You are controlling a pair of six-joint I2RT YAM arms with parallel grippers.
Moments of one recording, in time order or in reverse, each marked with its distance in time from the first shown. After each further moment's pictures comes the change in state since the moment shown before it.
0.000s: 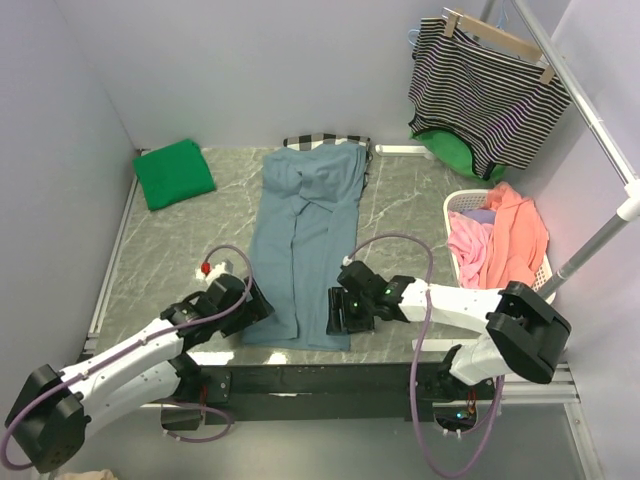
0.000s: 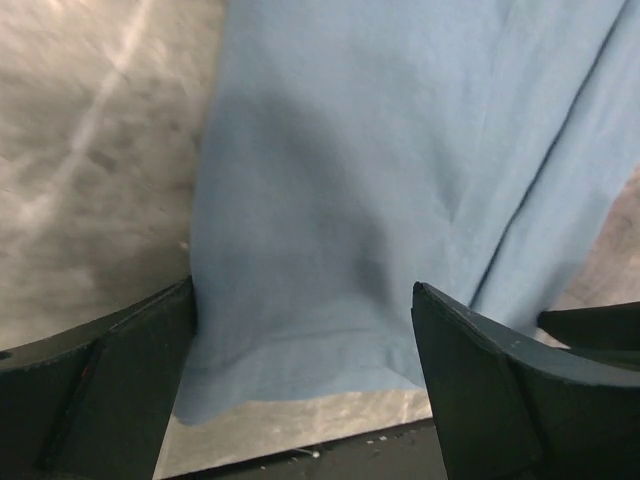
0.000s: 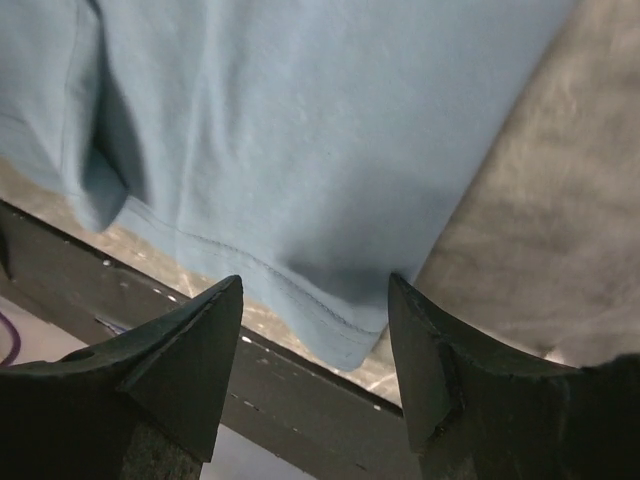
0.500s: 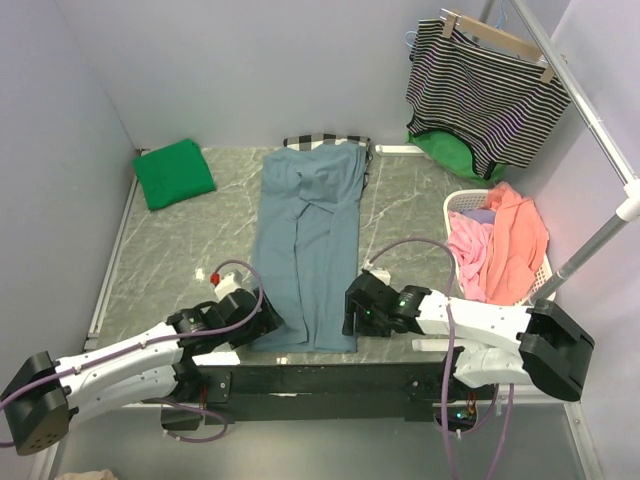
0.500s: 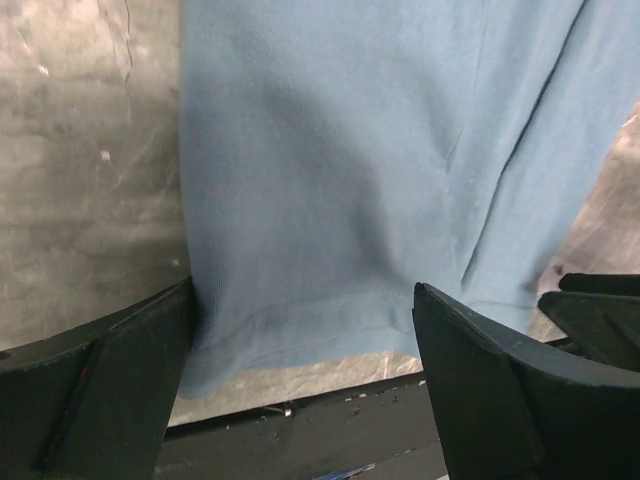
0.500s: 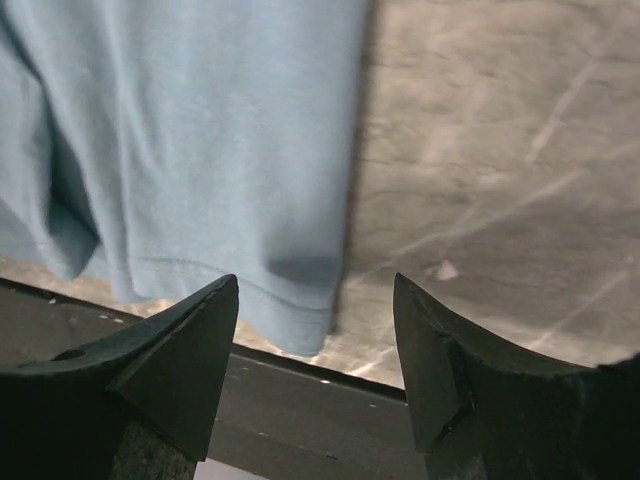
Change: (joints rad) left arm -0.247 -0.020 -0.012 -0.027 -0.091 -0.202; right arm 0.082 -0.148 -0.051 -0.167 0.241 0.166
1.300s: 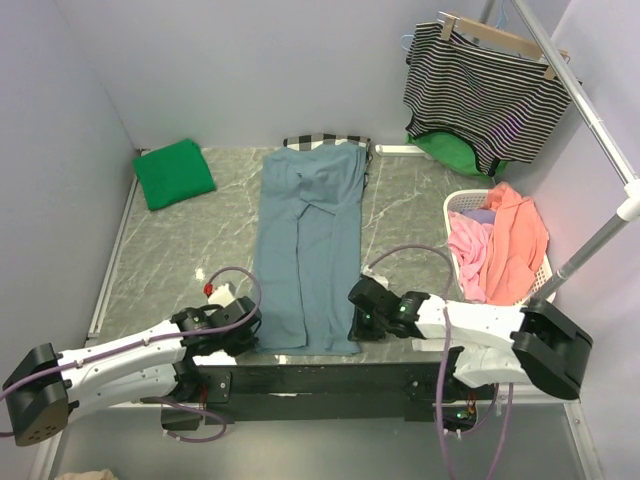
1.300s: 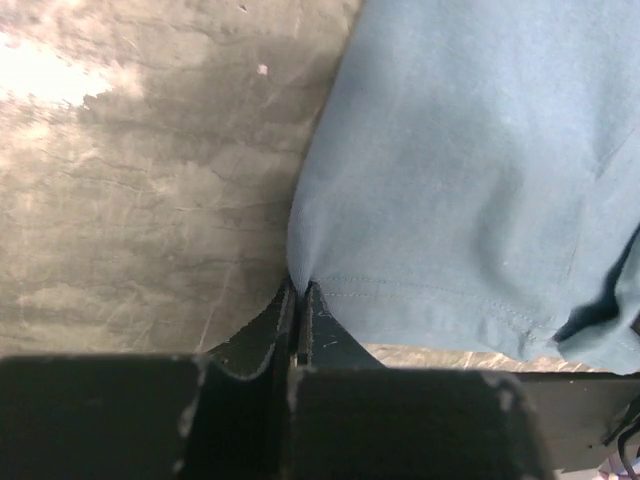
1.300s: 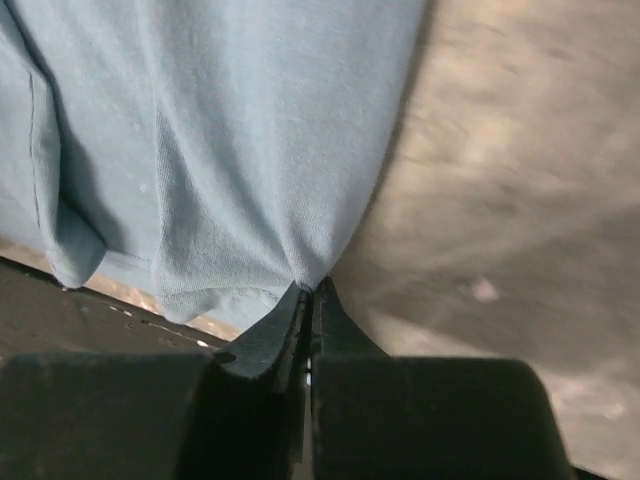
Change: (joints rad) left arm -0.072 0.043 0.040 -0.246 -0.043 -0.139; right arm 0.000 0.017 -0.084 0.150 -0.072 0.021
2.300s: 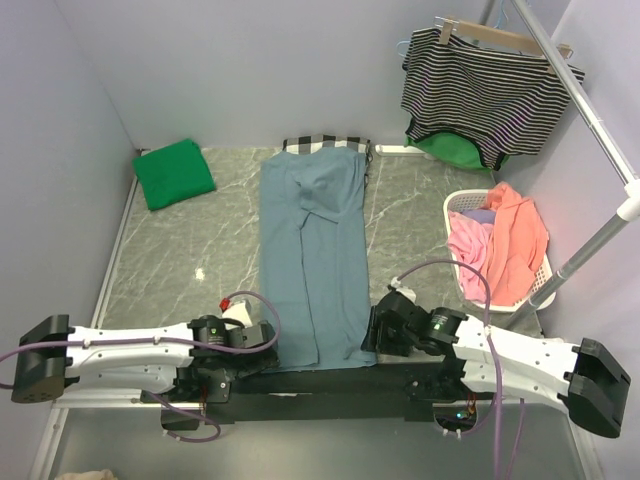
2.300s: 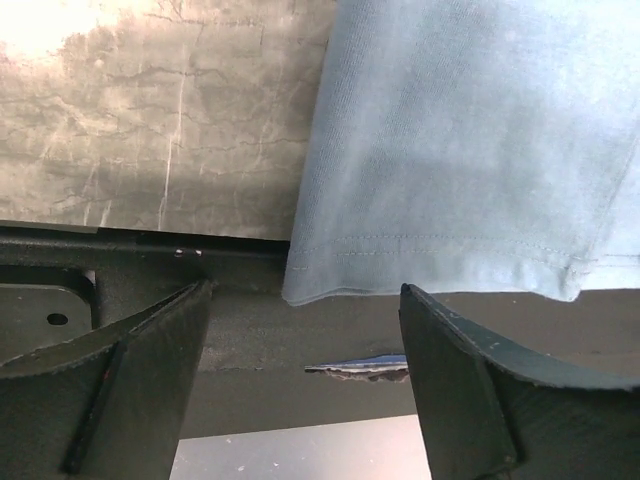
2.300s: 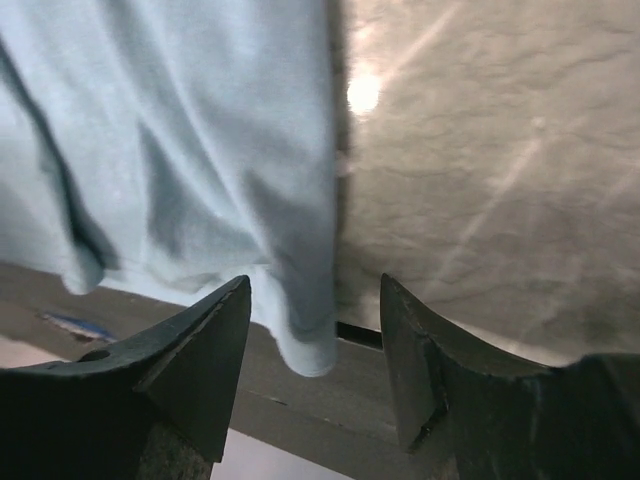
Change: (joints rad) left arm -0.346 0.108 0.108 -0.139 0.019 -0.234; right arm 0.001 -0.378 -0.151 -0.233 0.029 0.092
